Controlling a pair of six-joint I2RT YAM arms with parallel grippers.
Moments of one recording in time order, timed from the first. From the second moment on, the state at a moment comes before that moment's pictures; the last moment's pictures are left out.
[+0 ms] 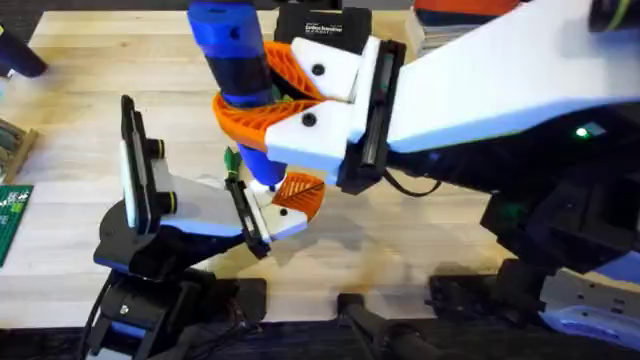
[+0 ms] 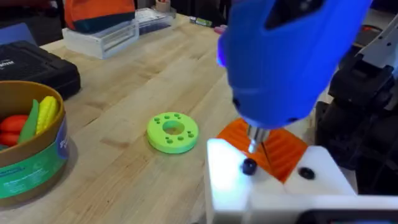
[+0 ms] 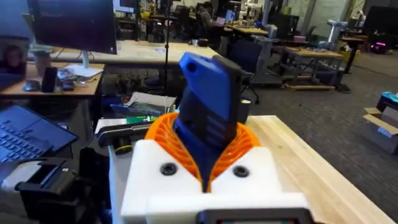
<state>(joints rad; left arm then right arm) -0.24 0.01 0.01 -0.09 0.90 -0.08 0.95 1.05 0.69 0.56 -0.36 -0.05</state>
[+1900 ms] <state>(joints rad) -0.24 0.01 0.01 -0.09 0.90 -0.08 0.95 1.08 0.69 0.56 -0.37 -0.06</state>
